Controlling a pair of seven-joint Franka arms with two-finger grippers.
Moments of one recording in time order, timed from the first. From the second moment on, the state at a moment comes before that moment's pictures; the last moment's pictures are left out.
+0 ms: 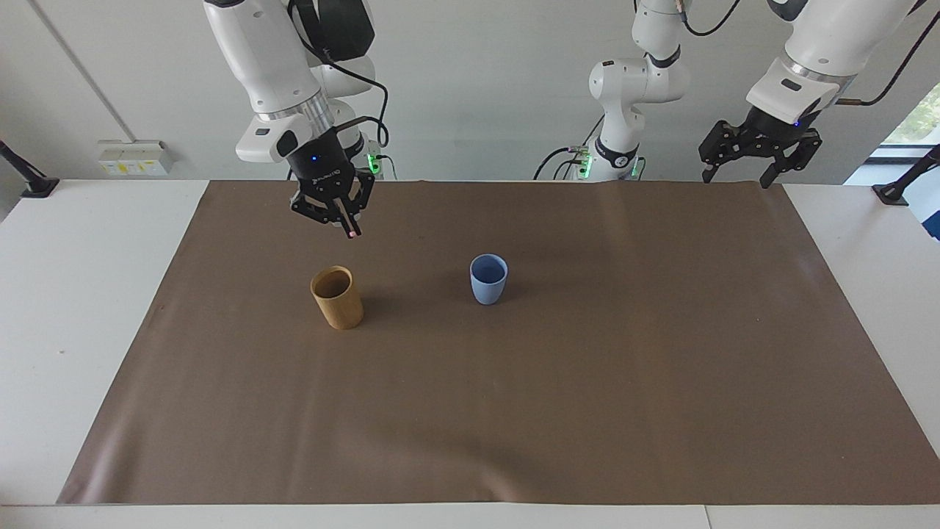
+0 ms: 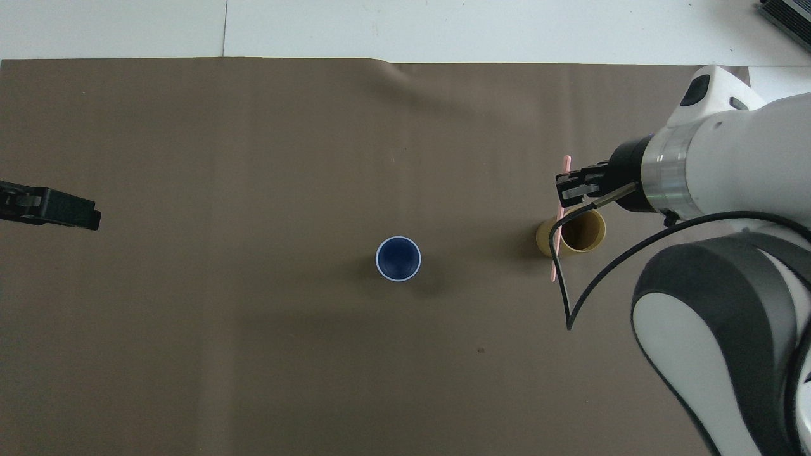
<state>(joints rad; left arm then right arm) -0.06 -0.03 -0.05 -1.49 -0.02 1.46 0.07 0.26 0.00 0.00 -1.70 0.16 1.97 -0.08</state>
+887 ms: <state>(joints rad) -0.06 -0.03 -0.05 -1.49 -0.02 1.46 0.07 0.45 0.12 0.00 -1.62 0.05 2.22 0.38</state>
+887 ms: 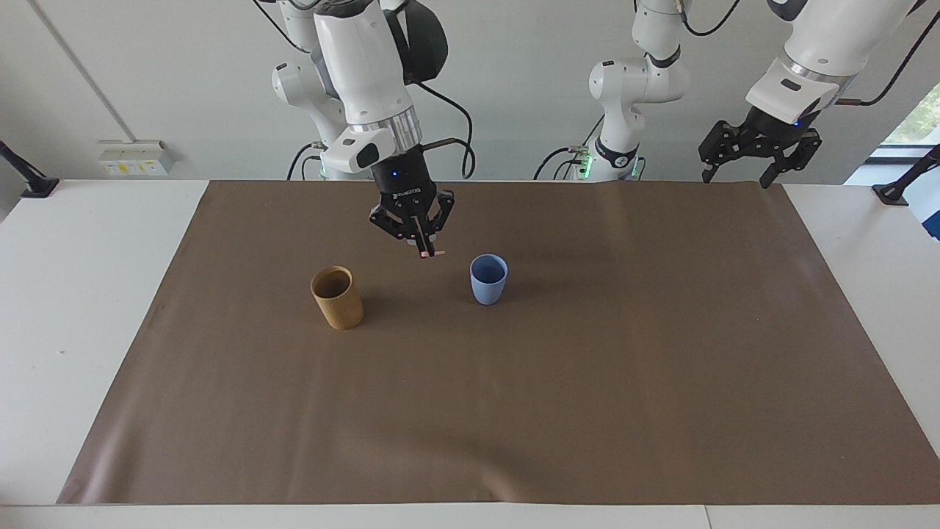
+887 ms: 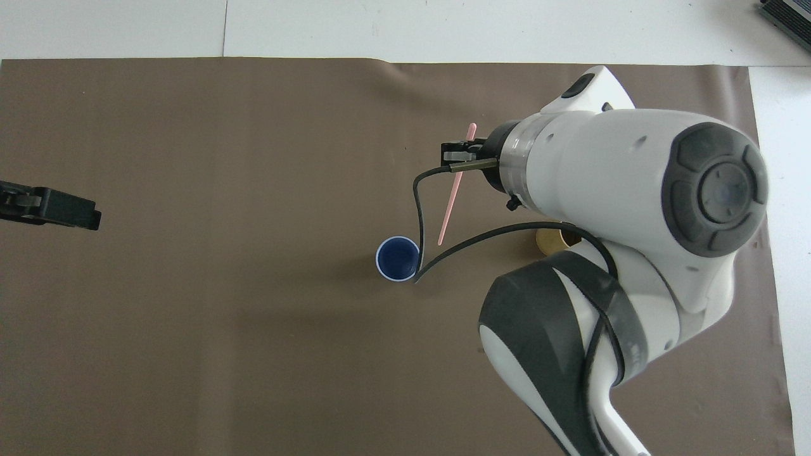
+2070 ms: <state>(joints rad) -0.06 -0.03 -0.05 -1.49 -0.02 1.46 0.07 0.58 0.22 0.01 -1.69 -0.07 2.30 0.48</state>
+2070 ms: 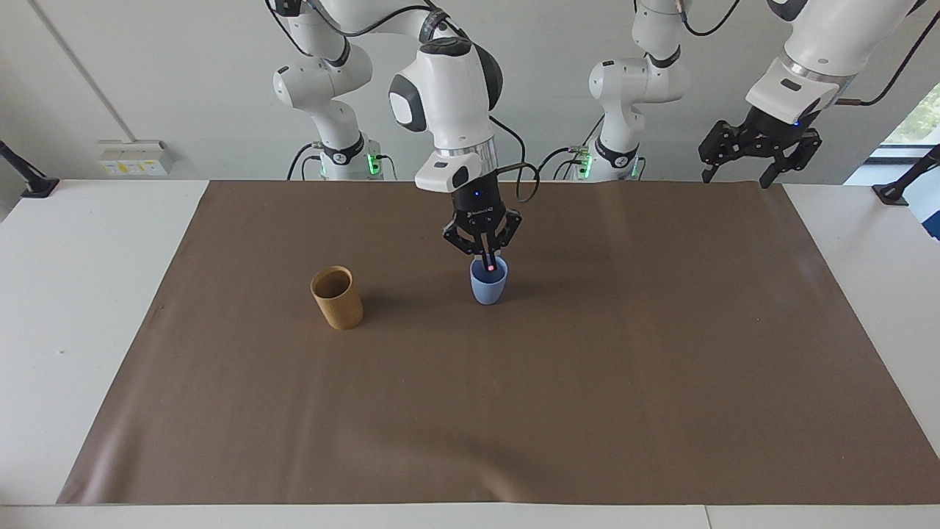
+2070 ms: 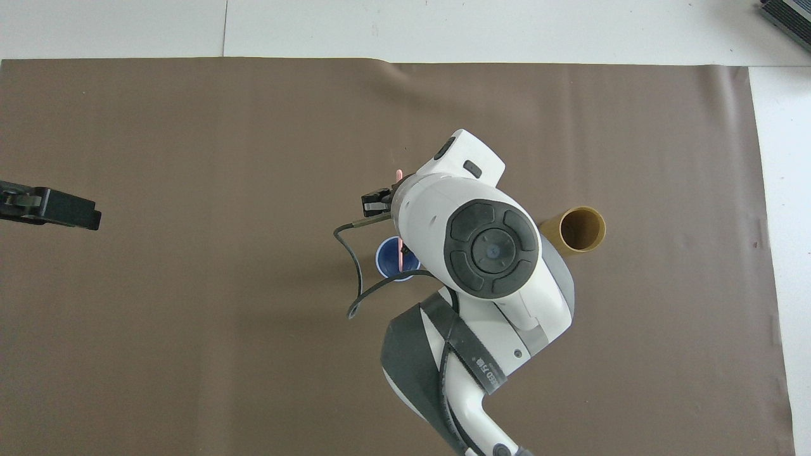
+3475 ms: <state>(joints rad) -0.06 -0.03 -0.05 -1.49 -0.02 1.46 0.07 0.46 0.10 -0.02 -1.70 -0.08 2.16 0.47</state>
